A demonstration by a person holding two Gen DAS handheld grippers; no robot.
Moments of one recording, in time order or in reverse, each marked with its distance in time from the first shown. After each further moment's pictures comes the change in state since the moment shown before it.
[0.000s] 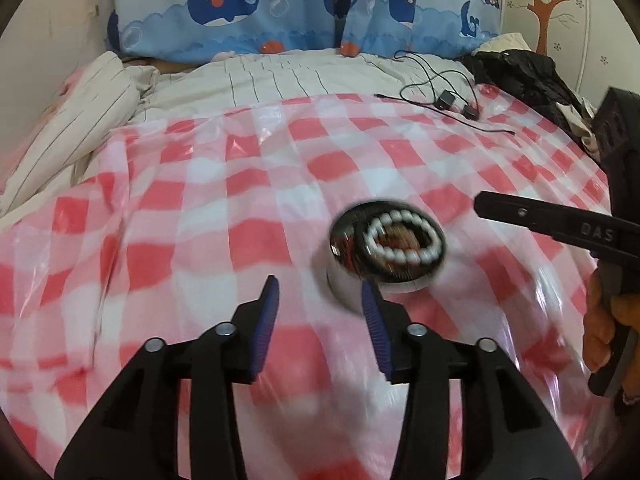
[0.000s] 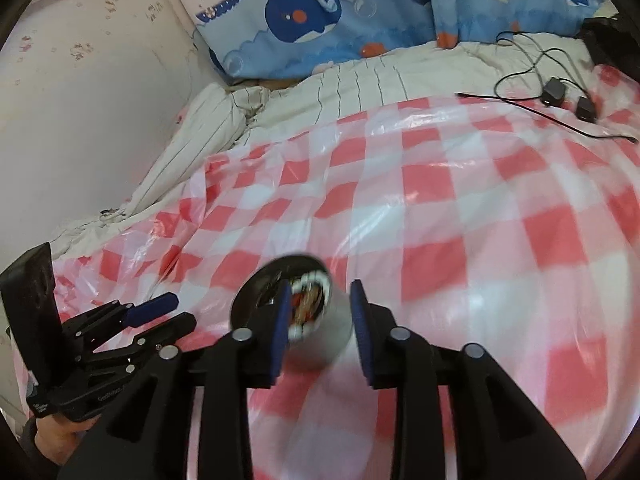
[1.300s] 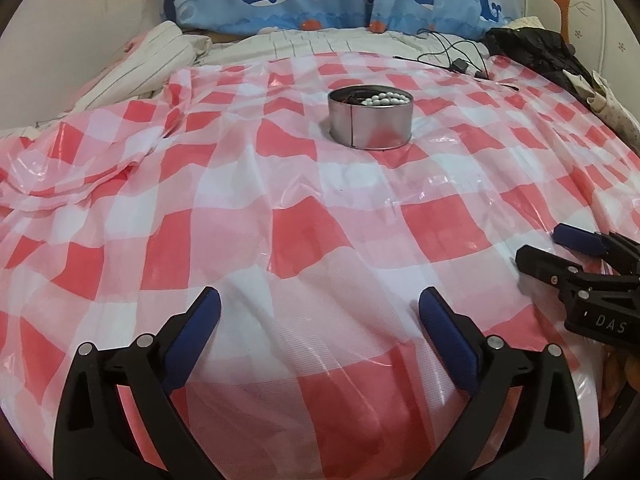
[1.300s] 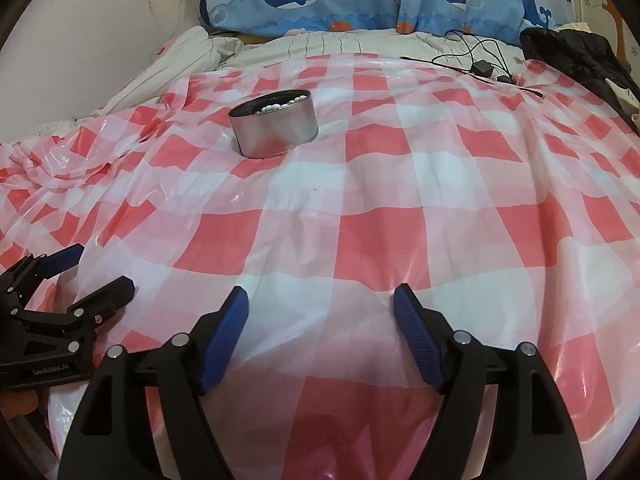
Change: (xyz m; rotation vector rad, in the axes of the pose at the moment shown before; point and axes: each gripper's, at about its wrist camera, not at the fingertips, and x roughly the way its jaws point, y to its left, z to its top) left arm -0.074 -0.041 -0.152 -0.071 0.022 0.160; right arm -0.067 0.037 -0.172 -0.114 0.053 -0.301
